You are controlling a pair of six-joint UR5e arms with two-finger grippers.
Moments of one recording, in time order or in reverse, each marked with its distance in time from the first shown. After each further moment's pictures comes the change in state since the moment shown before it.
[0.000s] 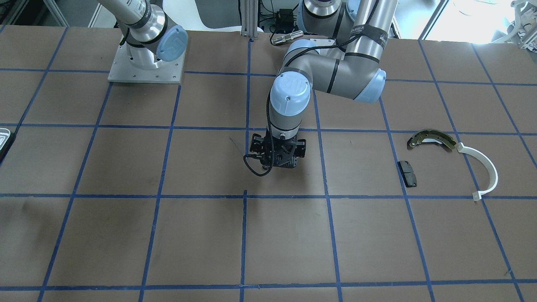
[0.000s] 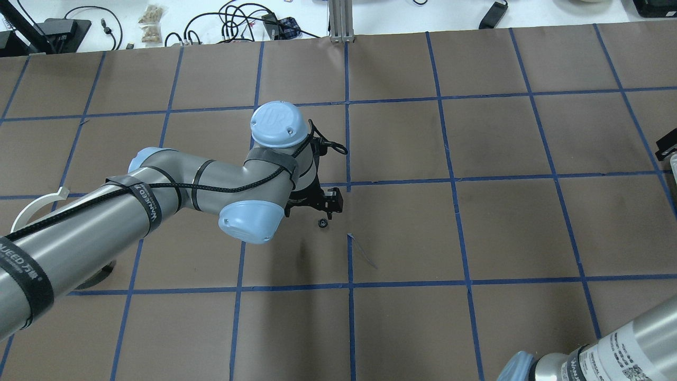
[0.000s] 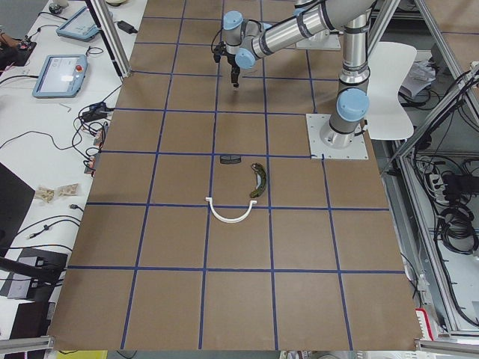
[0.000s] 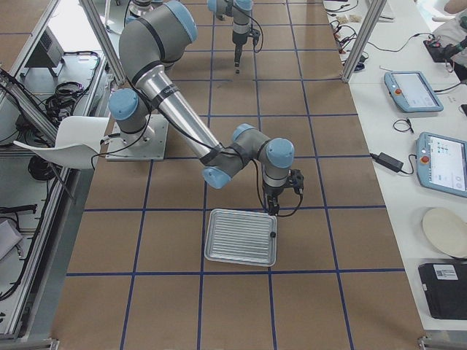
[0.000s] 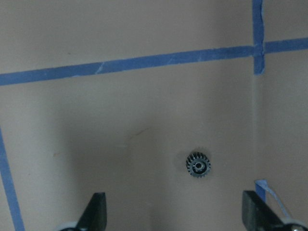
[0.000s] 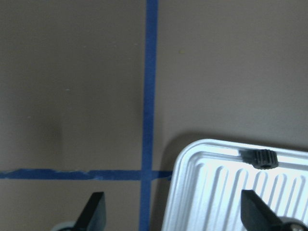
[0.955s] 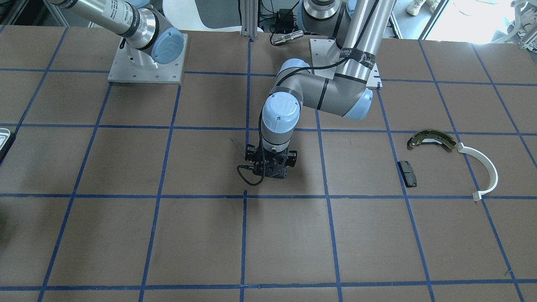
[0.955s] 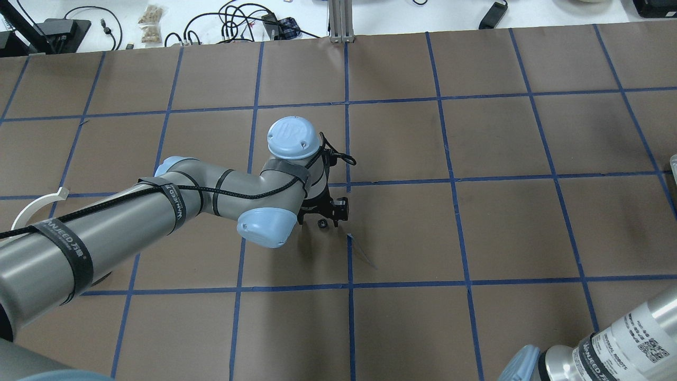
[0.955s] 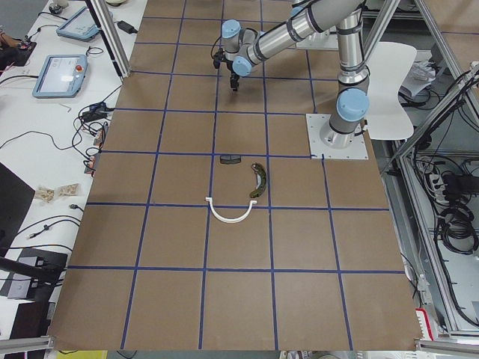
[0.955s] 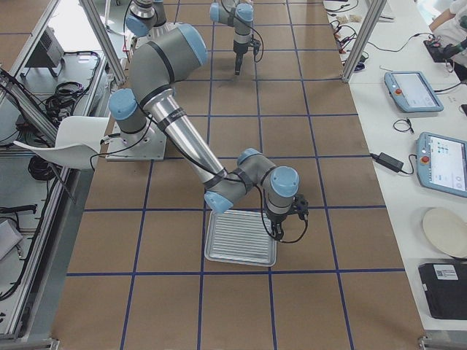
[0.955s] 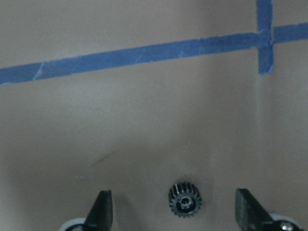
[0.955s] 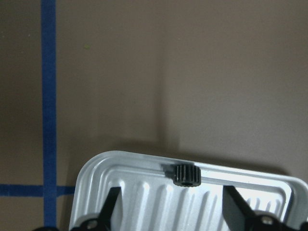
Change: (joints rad) left arm -0.010 -0.079 -0.001 0.076 -0.022 -0.001; right arm -0.057 0.103 -0.109 -0.024 -0.015 -0.088
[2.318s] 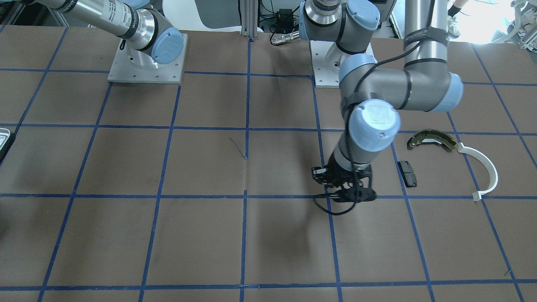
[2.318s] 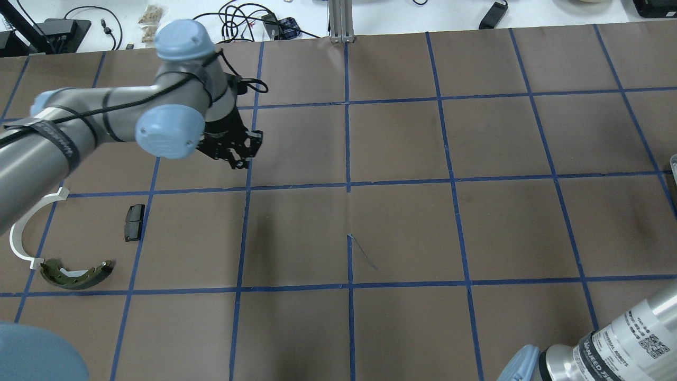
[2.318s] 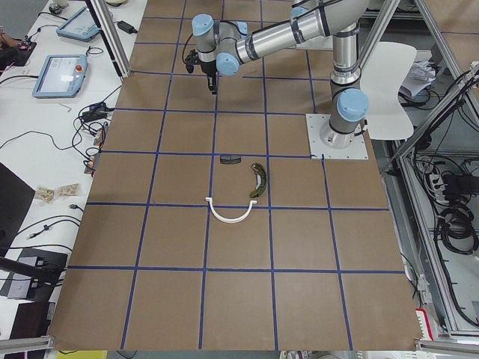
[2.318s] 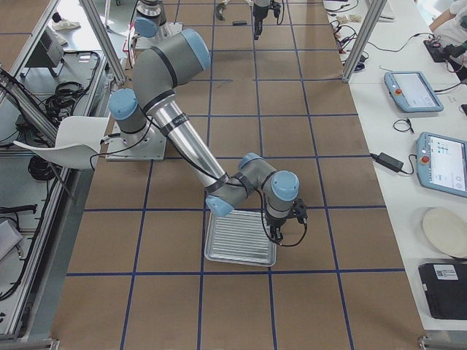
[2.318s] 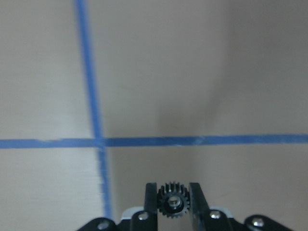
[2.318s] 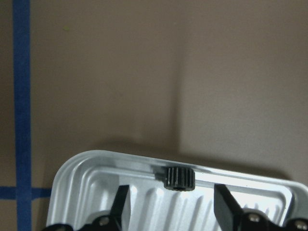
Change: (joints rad) left arm 0.343 0.086 0.238 -0.346 0.081 0.144; right arm -0.001 0.032 -0.004 -0.022 -0.036 -0.027
